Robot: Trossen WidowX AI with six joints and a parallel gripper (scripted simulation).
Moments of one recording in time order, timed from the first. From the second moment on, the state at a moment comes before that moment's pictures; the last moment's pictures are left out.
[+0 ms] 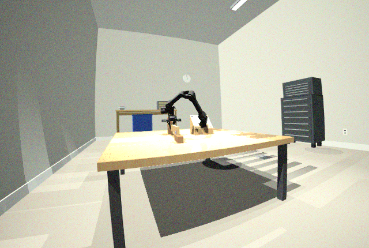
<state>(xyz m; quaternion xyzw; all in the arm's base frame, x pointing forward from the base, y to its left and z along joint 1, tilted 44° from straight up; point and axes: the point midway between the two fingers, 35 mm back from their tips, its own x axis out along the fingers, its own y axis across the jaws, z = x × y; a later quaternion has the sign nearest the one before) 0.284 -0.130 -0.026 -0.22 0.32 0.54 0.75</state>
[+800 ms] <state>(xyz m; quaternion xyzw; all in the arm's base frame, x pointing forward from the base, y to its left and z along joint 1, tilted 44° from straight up) 0.282 -0.134 -0.031 -0.22 0.32 0.54 0.75</state>
